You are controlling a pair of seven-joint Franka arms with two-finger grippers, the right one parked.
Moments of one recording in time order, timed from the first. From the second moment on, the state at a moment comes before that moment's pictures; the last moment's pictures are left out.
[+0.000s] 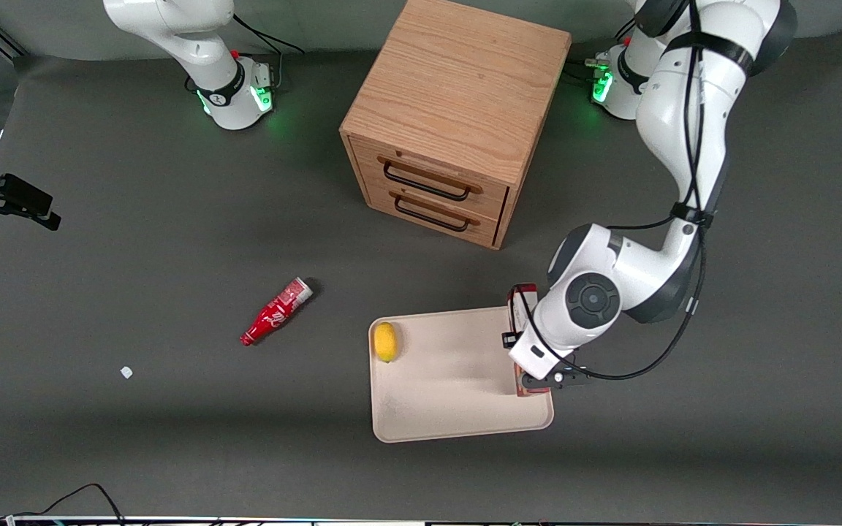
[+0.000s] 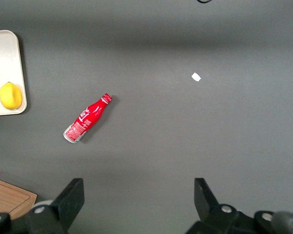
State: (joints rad) arm -0.27 0.81 -0.23 -1.30 0.12 2.12 -0.58
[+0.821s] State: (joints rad) arm -0.28 0.87 -0.20 -1.30 0.16 2.22 -0.58
